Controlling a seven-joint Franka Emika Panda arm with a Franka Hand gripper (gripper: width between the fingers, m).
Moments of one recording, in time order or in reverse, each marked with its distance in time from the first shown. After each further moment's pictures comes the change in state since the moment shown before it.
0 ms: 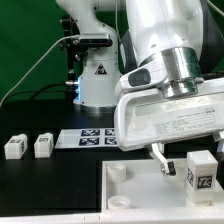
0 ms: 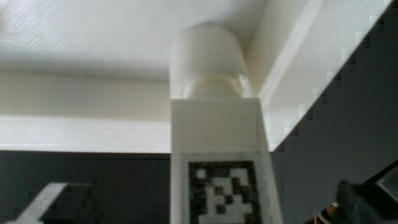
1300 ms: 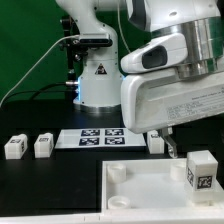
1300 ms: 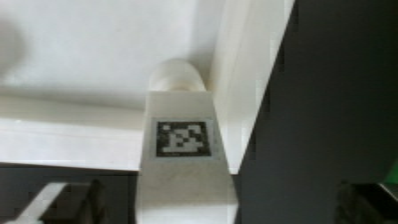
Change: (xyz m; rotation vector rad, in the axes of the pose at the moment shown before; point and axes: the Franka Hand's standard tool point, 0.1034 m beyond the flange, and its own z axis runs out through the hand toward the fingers) arm 0.020 -0.010 -0.019 0.078 -0.466 0.016
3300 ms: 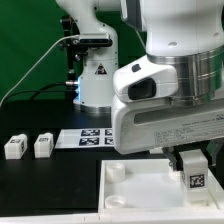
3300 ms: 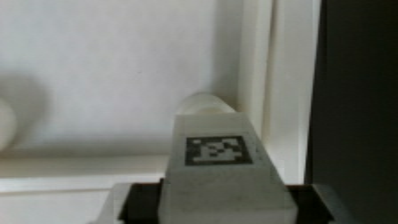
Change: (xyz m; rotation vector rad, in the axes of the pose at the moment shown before) arm 0.004 0.020 0.015 -0.004 -0.209 0.238
